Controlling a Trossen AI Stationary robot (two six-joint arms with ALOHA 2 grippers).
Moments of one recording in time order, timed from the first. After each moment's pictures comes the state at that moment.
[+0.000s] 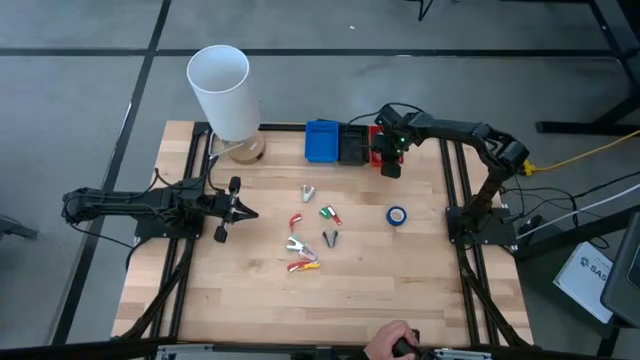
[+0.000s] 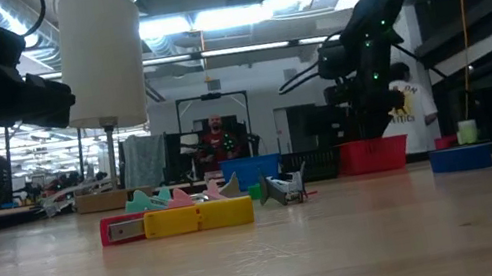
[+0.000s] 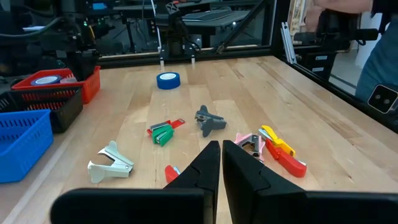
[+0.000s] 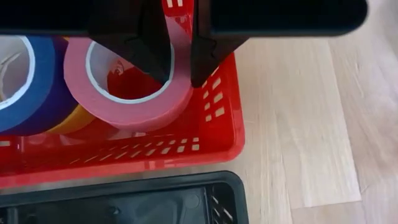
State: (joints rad) left arm 0.10 0.23 0.01 0.05 0.20 0.07; right arm -0.74 1.75 1.07 -0.68 -0.13 -0.61
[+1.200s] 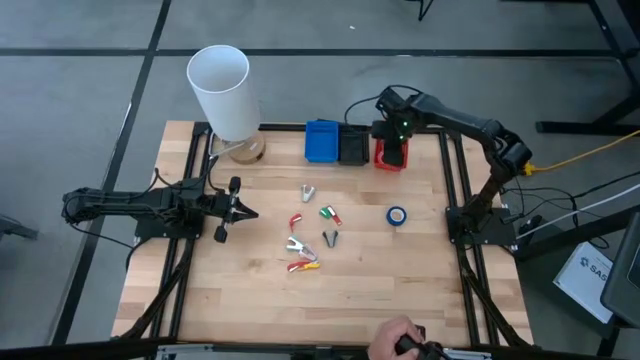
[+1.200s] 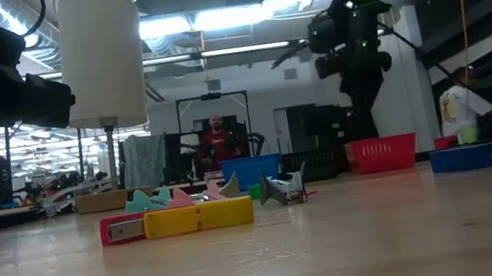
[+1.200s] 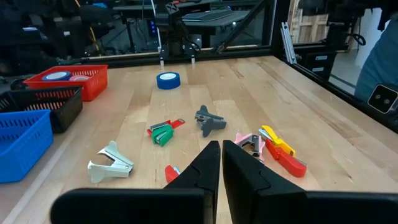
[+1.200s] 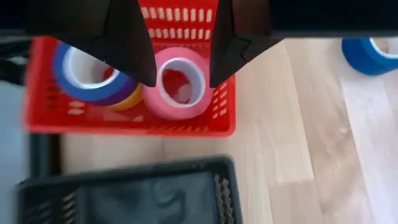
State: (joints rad) left arm 0.10 0.23 0.01 0.05 0.20 0.07; right arm -0.74 1.71 1.32 -0.99 -0.12 -0.61
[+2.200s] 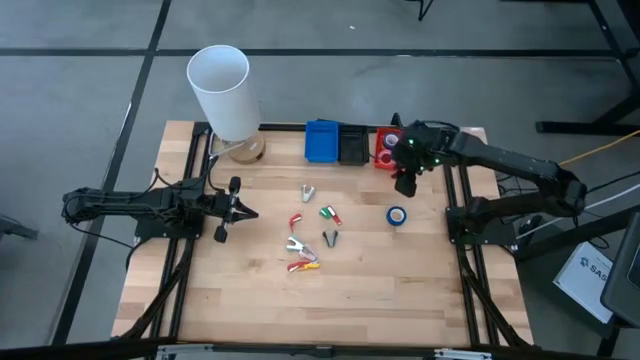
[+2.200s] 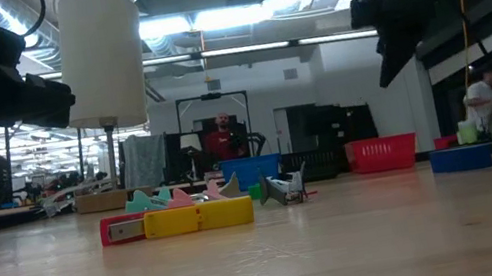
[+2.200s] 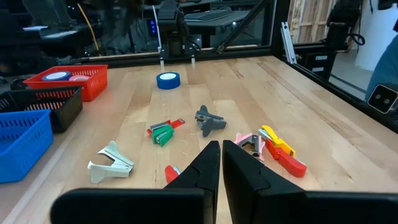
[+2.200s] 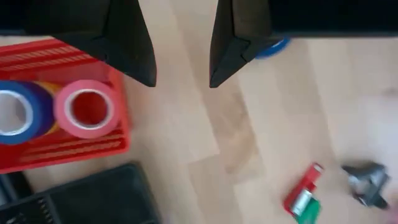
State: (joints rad) left arm 0.10 0.23 0.01 0.05 0.20 0.07; right arm -0.49 1.18 0.90 -0.81 -0.12 -0.14
